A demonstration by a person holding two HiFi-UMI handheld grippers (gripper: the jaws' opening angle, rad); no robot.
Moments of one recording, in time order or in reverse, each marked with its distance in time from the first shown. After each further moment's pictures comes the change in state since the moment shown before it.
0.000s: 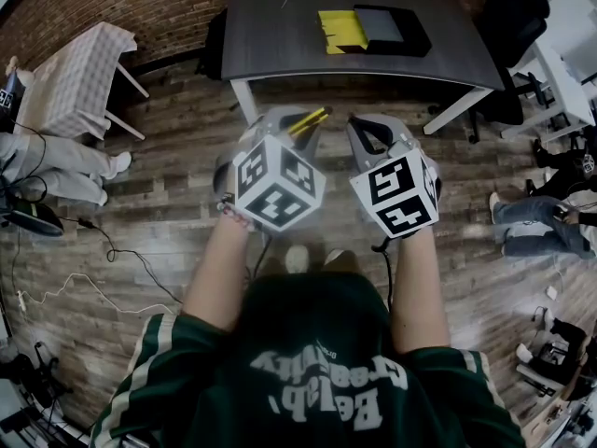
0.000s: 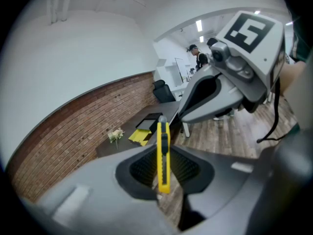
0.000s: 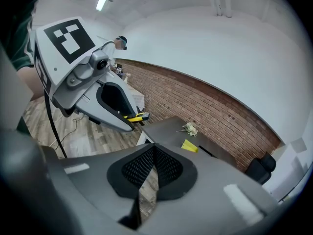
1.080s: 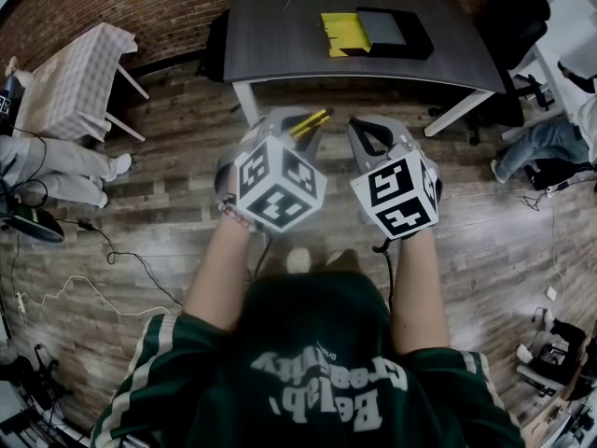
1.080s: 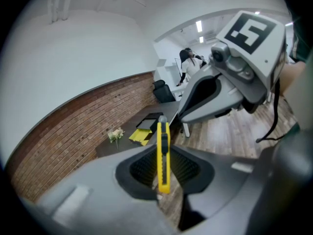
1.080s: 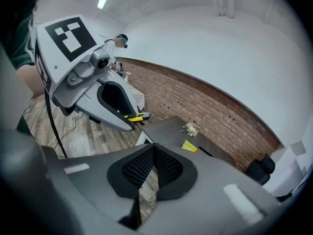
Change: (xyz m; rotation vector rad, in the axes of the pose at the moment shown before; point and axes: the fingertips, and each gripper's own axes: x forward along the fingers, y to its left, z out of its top) left arm 0.001 0.013 -0.008 -0.001 -0.006 -0.007; right arm 0.013 0.003 0.009 -0.016 0.008 -0.006
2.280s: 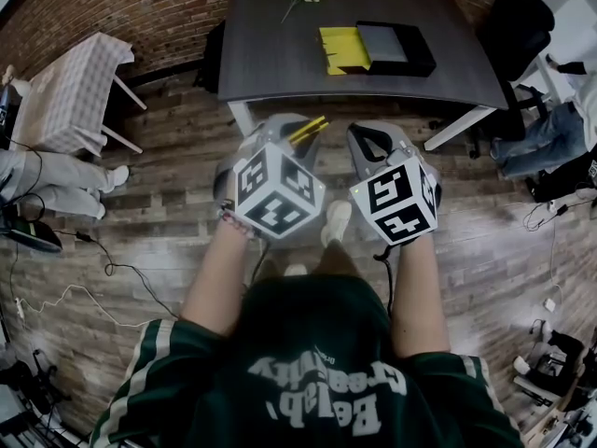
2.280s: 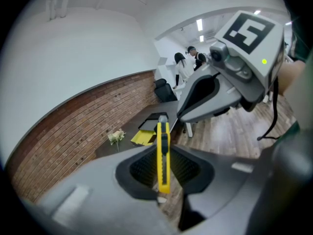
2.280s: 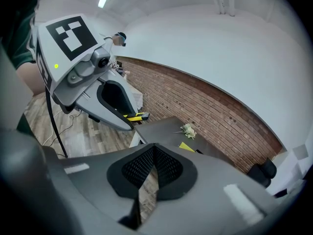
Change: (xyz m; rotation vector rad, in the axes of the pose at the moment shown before) left arm 0.054 0.041 0.013 0.008 0.007 0.001; right arm 0.047 -0.054 -0.002 -0.019 -0.004 0.003
